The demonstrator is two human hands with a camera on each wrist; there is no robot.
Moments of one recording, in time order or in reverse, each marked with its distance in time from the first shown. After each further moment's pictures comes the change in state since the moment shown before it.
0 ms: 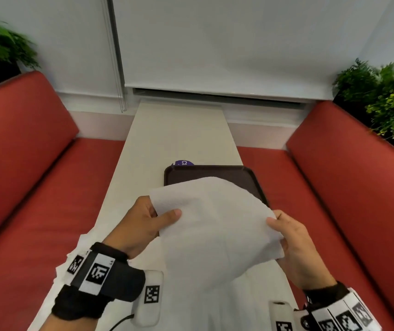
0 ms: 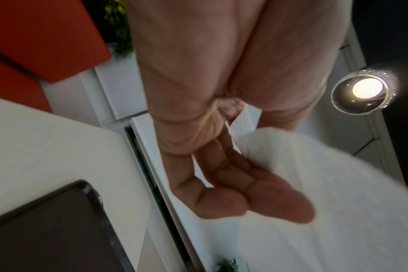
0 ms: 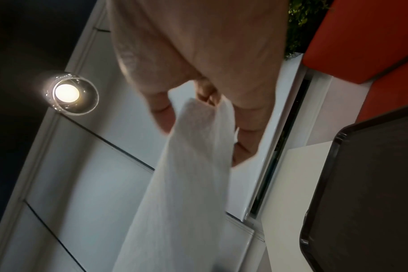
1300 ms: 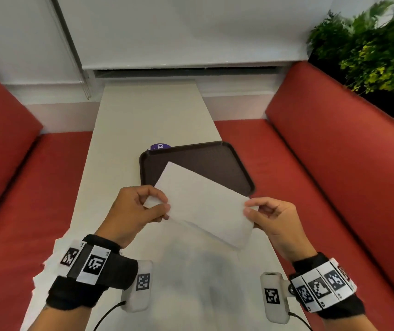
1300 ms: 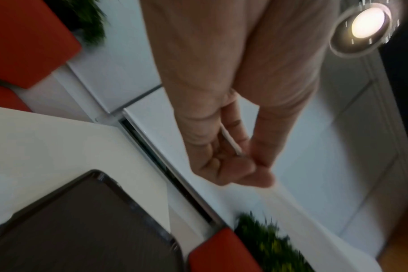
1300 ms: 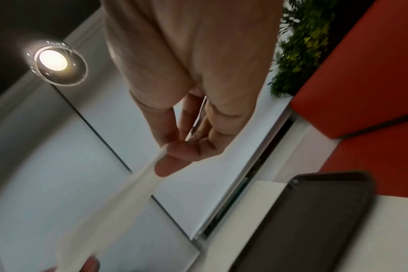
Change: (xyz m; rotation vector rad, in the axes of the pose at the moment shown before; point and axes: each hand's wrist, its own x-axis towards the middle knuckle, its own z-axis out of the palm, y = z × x) left_hand 0.030 -0.018 0.020 0.374 0.127 -0.021; right_hand 0.004 0.029 -0.041 -0.248 0.225 -0.070
